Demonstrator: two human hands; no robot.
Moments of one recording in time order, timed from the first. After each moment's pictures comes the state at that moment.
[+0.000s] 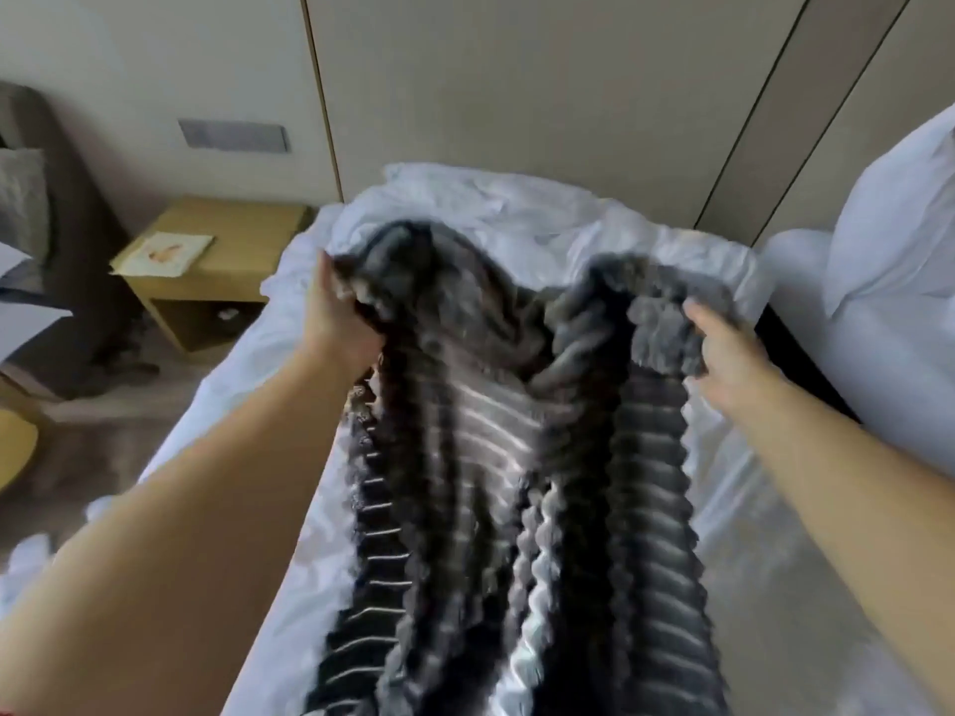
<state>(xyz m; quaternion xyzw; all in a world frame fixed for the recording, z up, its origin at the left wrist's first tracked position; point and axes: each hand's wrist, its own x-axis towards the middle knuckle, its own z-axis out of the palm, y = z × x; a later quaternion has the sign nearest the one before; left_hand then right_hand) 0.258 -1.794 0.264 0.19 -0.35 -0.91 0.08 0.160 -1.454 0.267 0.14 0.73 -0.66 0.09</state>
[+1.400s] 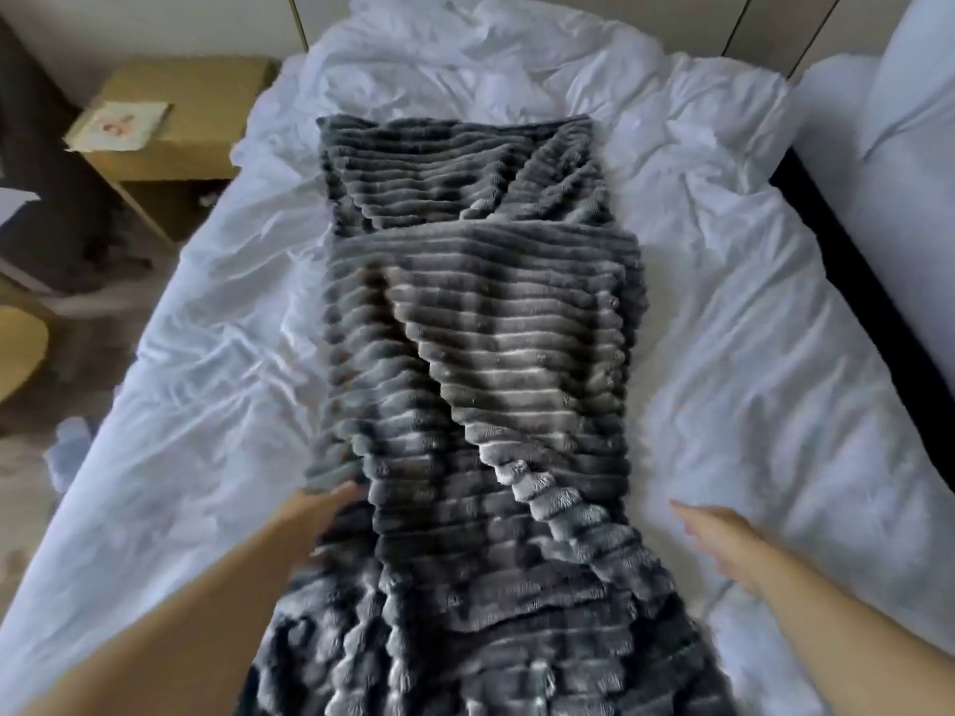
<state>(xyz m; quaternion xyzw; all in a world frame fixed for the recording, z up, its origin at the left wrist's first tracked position) 0.528 -1.732 0.010 0.53 -0.69 -0.47 -0.15 0.397 -1.291 0.010 0.27 0.82 -0.35 0.37</state>
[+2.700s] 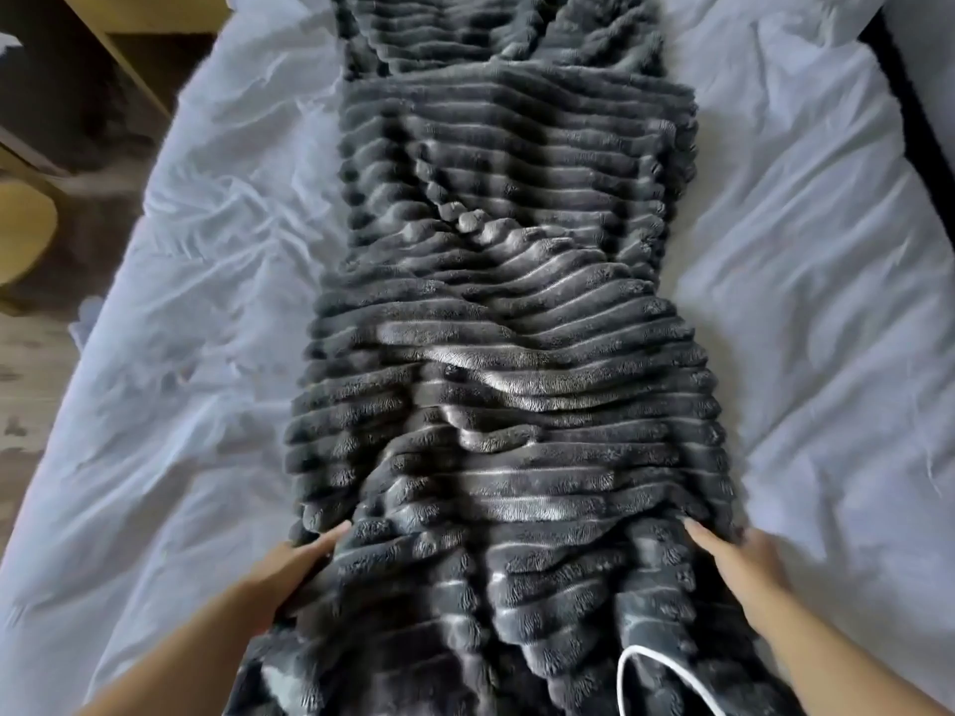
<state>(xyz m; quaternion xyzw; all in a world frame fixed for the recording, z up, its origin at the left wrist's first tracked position) 0.740 -1.689 -0.036 0.55 -0.63 -0.47 -0.29 0.567 -1.237 -0.058 0.34 0.85 -0.27 0.31</state>
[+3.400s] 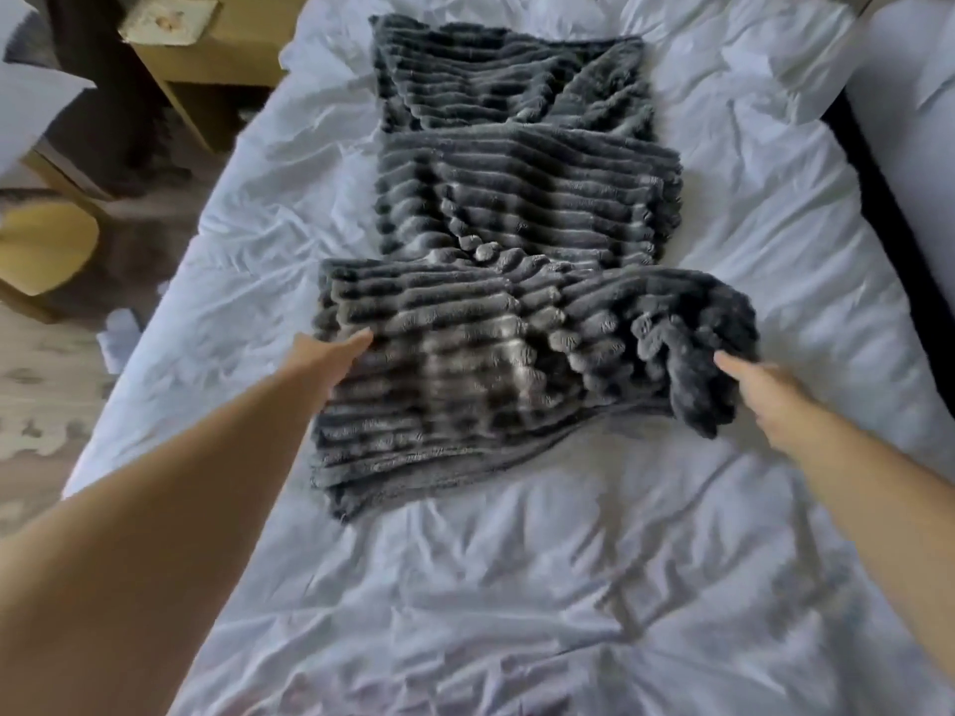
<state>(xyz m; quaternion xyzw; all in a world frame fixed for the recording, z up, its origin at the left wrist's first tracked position) 0.589 -1.732 0.065 0.55 -0.71 -0.43 -0.09 0.434 -1.302 0.079 0.25 0.83 -0.46 0.18</state>
